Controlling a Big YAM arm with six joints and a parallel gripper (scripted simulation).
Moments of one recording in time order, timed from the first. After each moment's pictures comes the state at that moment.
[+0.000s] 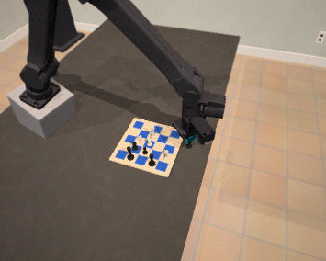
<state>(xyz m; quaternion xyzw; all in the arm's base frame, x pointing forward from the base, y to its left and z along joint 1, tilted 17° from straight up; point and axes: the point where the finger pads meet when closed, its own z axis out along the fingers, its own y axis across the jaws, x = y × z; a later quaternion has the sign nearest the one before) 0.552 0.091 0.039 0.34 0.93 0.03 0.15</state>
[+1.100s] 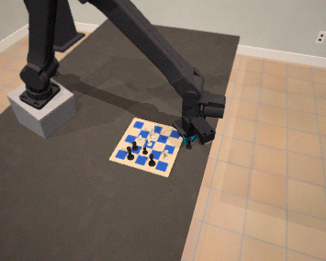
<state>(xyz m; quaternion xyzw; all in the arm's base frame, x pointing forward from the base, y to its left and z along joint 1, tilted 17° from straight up) 0.552 0.091 0.039 0.34 0.93 0.03 0.15</state>
